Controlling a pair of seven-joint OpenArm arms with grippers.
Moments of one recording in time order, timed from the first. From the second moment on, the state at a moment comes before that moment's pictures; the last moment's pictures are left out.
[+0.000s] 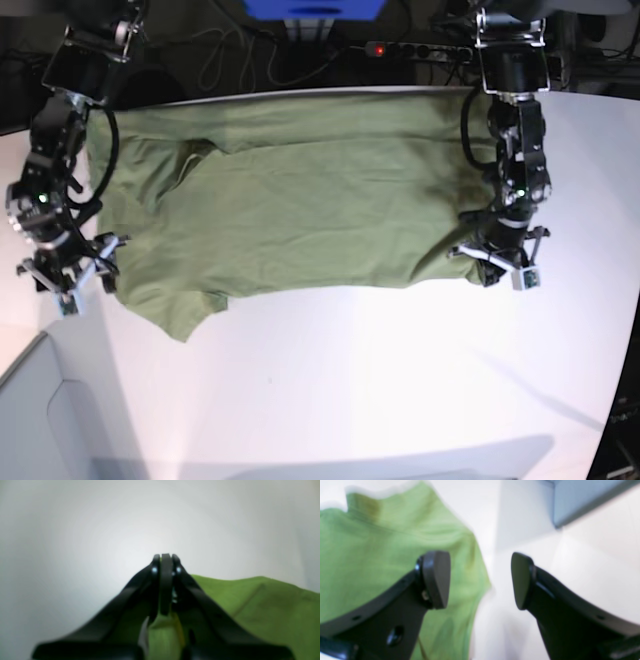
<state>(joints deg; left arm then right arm) -1.6 -15.1 -9.0 78.8 -22.1 -4.6 22.2 5.0 14.0 22.3 92.9 3.4 33.5 -45.8</state>
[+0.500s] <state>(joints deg) -2.0 -15.2 -9.1 80.5 -21.7 -4.6 24.0 31.3 12.2 15.1 45.3 3.6 33.6 -28.5</state>
